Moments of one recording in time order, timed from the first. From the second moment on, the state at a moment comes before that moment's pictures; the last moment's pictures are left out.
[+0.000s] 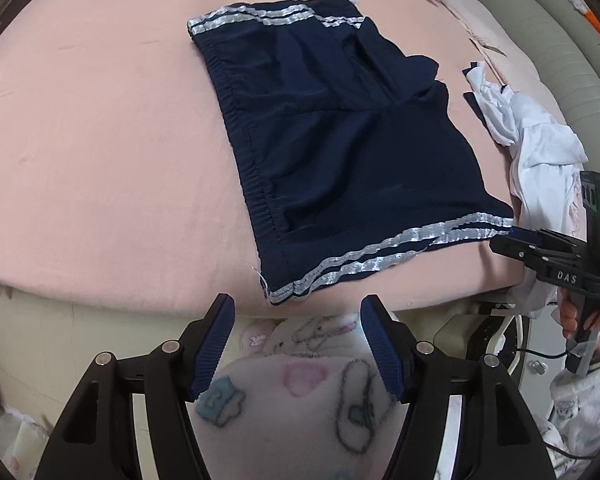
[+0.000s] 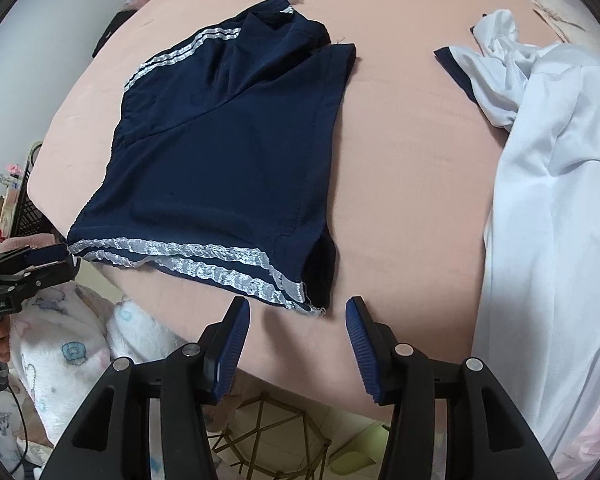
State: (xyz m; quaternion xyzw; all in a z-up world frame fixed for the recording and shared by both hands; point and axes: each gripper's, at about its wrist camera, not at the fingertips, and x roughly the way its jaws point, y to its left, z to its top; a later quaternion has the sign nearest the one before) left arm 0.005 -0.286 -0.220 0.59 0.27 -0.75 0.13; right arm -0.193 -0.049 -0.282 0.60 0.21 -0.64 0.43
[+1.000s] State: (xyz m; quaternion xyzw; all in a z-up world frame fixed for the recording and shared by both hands) left arm -0.030 -0.264 -0.239 0.63 0.13 -0.76 0.13; right arm -0.181 -0.058 -0.282 0.52 0.24 -0.68 0.46
